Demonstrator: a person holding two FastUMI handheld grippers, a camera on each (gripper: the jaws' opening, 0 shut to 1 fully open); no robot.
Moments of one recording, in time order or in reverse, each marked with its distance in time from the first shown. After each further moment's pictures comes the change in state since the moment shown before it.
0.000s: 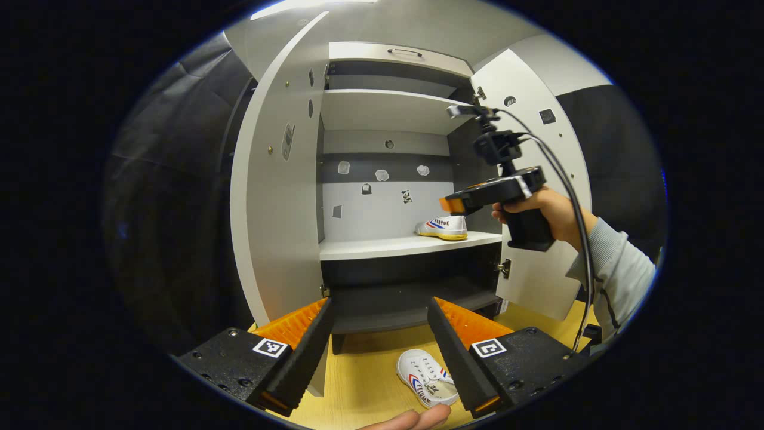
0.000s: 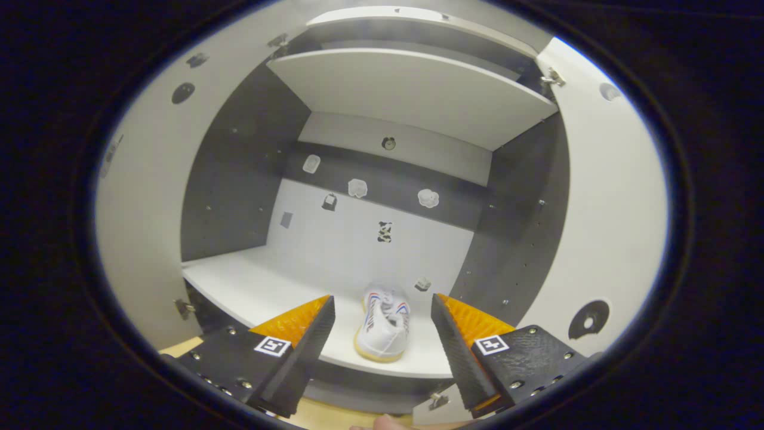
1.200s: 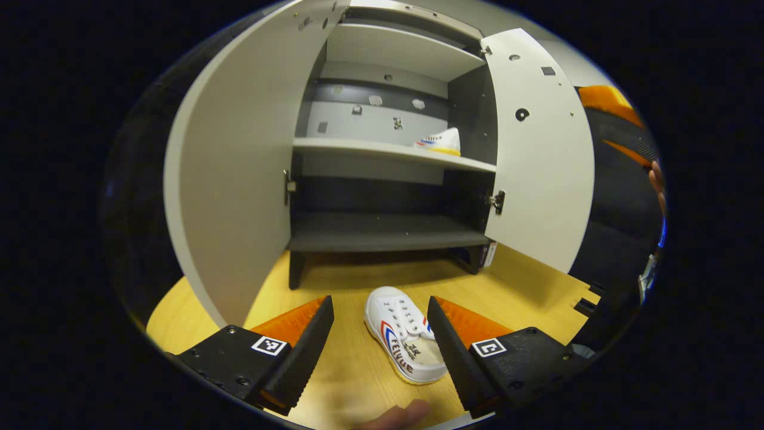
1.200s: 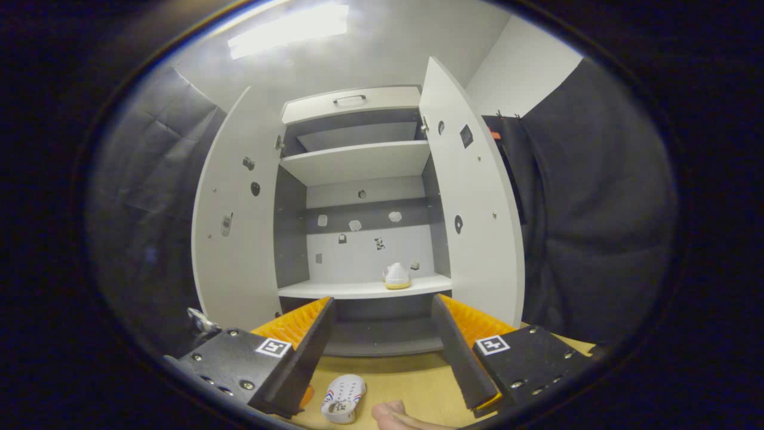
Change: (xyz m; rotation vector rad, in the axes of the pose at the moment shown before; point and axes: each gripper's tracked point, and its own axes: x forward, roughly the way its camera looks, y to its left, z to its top) left arm 0.019 -0.046 -0.194 -0.124 0.310 -0.115; right arm -0.281 0.016 -0.046 0.321 -0.210 -0.101
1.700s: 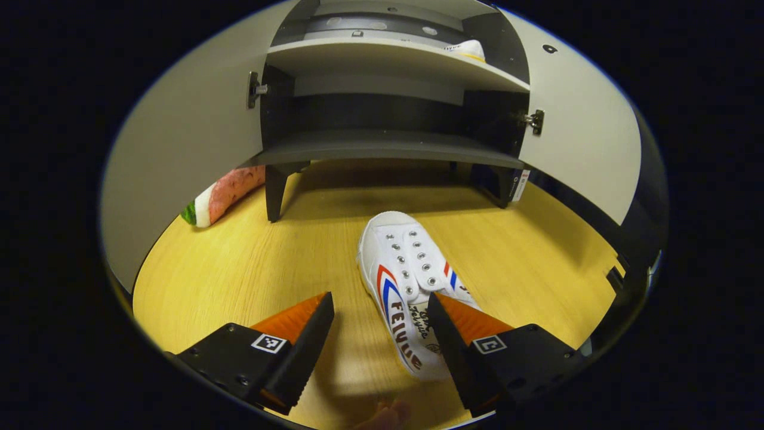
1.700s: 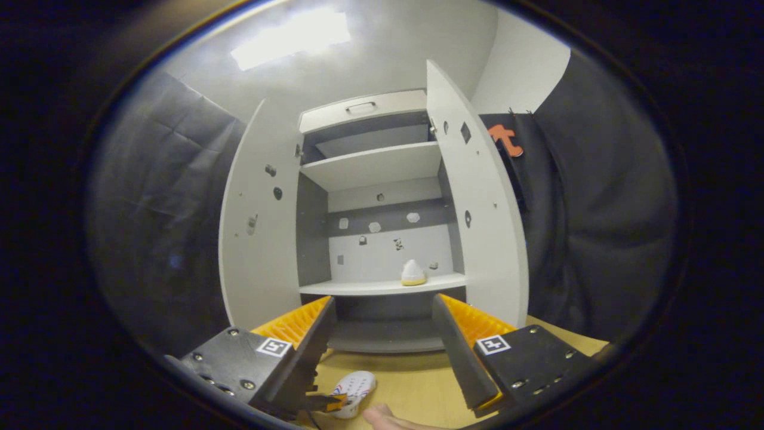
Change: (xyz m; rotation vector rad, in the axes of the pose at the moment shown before) left arm 0.062 0.016 -0.079 -0.026 0.301 0.124; right arm -0.016 -0.030 -0.012 0.011 -0.042 0.074
